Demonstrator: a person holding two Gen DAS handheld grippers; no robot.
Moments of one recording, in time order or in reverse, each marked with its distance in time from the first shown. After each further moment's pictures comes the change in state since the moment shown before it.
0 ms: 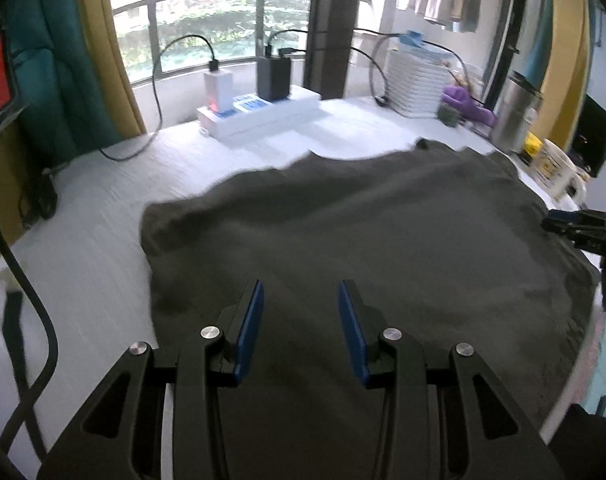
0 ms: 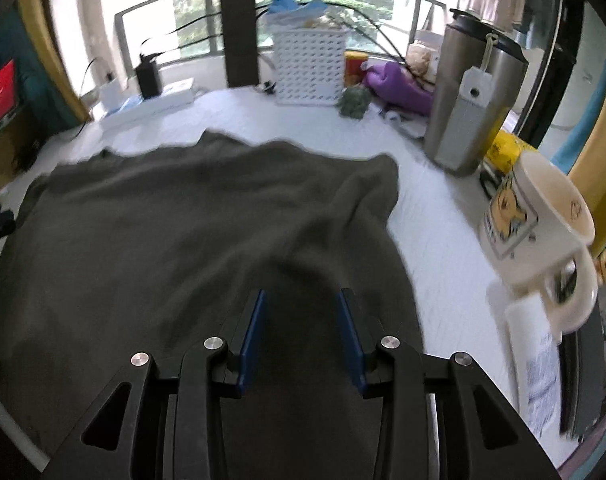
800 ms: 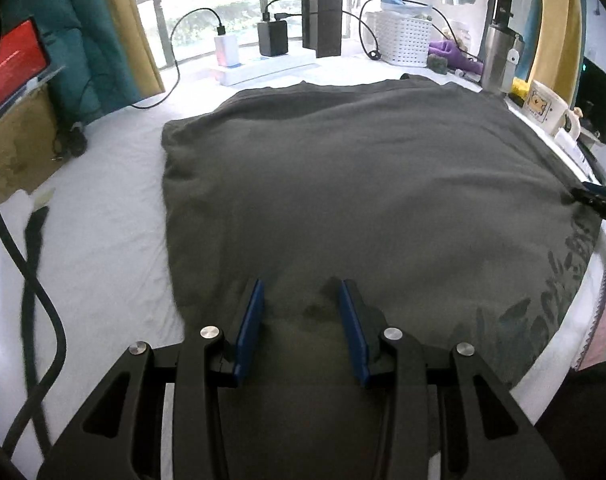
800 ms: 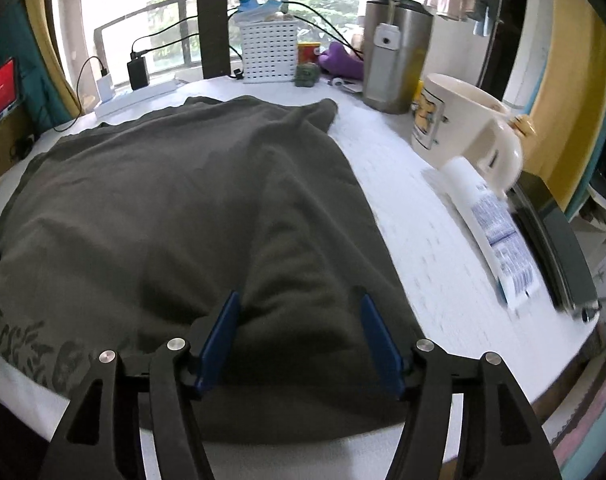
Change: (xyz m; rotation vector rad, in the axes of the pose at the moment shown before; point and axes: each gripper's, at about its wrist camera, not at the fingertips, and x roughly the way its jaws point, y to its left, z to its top) left arm -0.032 -0.022 -0.081 0.039 0.049 0.107; right arm -0.046 -0.016 -0.099 0.095 -0.065 -0.086
